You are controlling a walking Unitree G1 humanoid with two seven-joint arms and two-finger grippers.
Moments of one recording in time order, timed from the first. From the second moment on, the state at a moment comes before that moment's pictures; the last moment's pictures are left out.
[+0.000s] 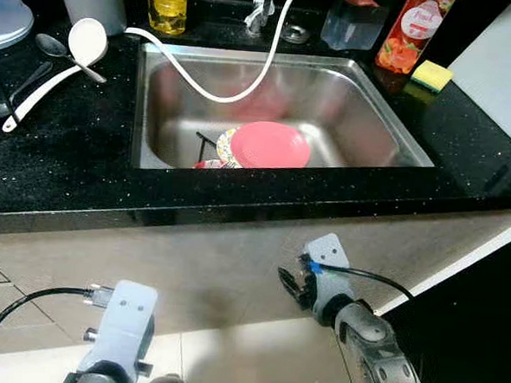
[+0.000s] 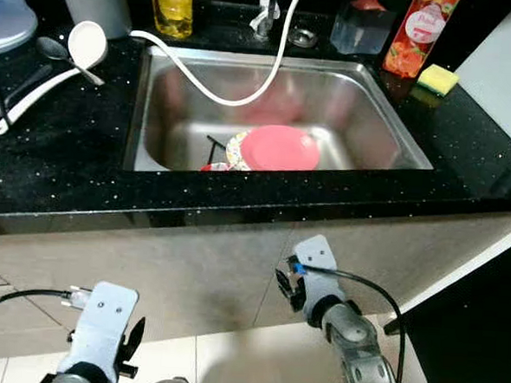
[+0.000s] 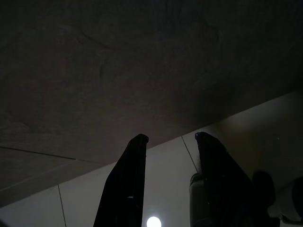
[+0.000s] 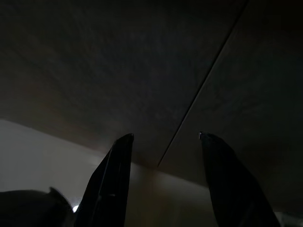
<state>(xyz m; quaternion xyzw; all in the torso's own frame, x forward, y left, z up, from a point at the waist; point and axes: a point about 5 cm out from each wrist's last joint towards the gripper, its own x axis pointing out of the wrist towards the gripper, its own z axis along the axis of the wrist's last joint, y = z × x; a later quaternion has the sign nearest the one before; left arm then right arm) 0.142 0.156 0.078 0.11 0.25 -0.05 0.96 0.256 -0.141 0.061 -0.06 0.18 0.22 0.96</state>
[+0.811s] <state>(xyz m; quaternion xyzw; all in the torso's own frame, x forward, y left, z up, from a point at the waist) 0.143 0.158 0.075 0.12 0.24 -0.05 0.96 0.257 -0.140 0.061 -0.06 0.18 0.22 0.96</state>
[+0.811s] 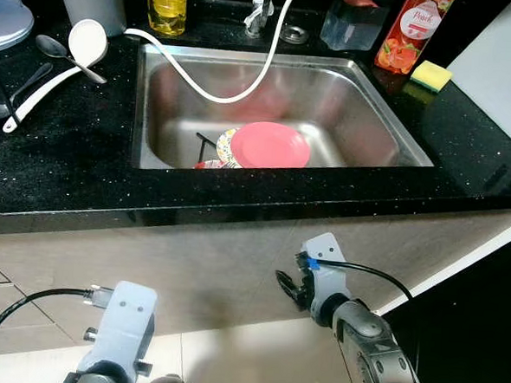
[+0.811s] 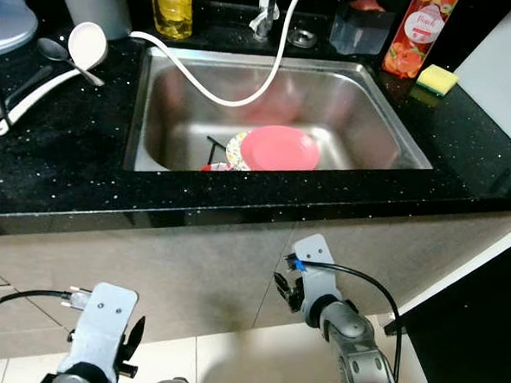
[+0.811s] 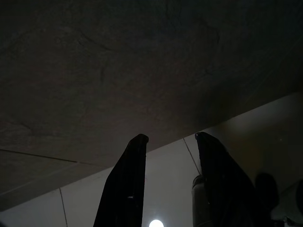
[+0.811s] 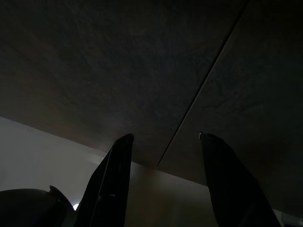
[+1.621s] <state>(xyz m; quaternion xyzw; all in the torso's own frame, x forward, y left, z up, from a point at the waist) 0.143 0.156 0.079 0.12 0.24 -0.05 0.96 0.258 -0.143 0.063 -0.07 0.18 0.22 0.96</state>
